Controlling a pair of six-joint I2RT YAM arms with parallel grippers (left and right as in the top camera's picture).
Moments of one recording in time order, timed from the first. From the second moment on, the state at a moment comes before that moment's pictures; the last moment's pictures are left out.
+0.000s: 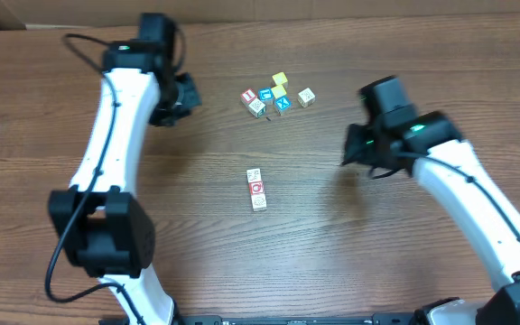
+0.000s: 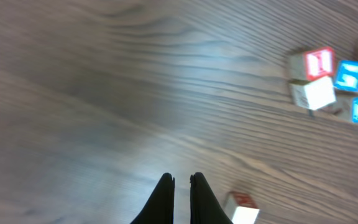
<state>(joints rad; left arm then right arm) -0.05 1.95 1.84 -1.24 0.02 -0.47 0.32 1.55 1.28 -0.93 -0.04 0.49</state>
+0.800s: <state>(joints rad) 0.02 1.93 1.84 -1.29 0.00 -0.50 0.07 1.55 1.28 -0.91 -0.04 0.33</state>
